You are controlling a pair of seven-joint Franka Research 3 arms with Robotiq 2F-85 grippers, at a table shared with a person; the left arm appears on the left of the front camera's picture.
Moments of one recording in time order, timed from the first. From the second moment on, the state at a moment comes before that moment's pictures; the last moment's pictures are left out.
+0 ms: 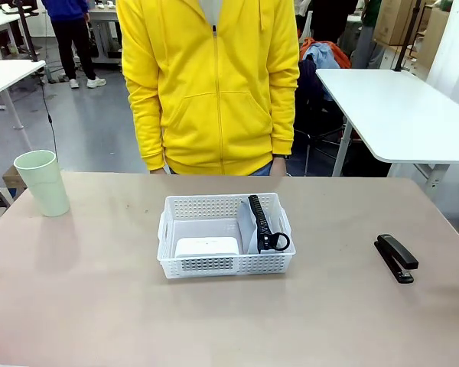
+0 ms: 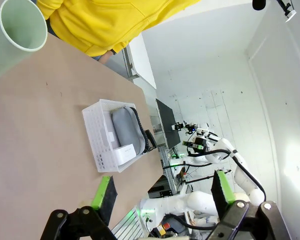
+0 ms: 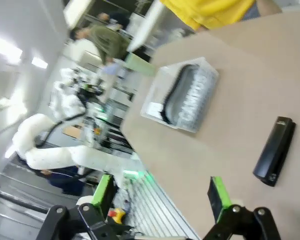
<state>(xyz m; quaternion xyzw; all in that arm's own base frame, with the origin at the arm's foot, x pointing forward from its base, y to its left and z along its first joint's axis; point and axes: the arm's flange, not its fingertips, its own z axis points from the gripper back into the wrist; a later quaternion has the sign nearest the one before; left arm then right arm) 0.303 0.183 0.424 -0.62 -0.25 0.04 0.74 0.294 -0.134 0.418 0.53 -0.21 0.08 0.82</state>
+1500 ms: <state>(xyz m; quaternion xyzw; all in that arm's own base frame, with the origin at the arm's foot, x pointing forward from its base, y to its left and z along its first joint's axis) 0.304 0.183 0.423 -0.62 -0.25 0.04 0.74 0.375 0.019 0.423 0.01 -0.04 0.12 0.99</state>
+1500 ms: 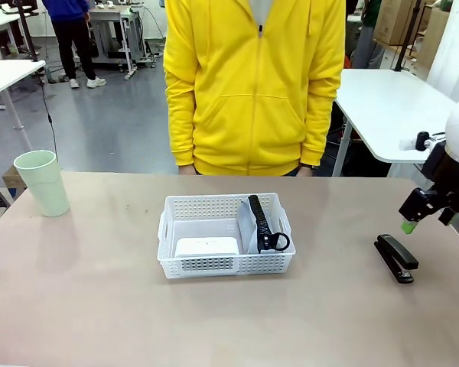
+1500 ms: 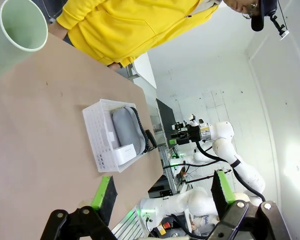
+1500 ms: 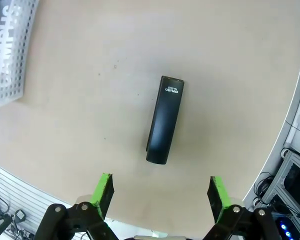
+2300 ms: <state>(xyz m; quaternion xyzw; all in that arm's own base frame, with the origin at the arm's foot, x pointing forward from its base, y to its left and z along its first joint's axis) 0.304 0.184 0.423 -0.62 -0.25 0.04 0.74 0.403 0.027 0.300 0.01 0.04 0.09 1.00</state>
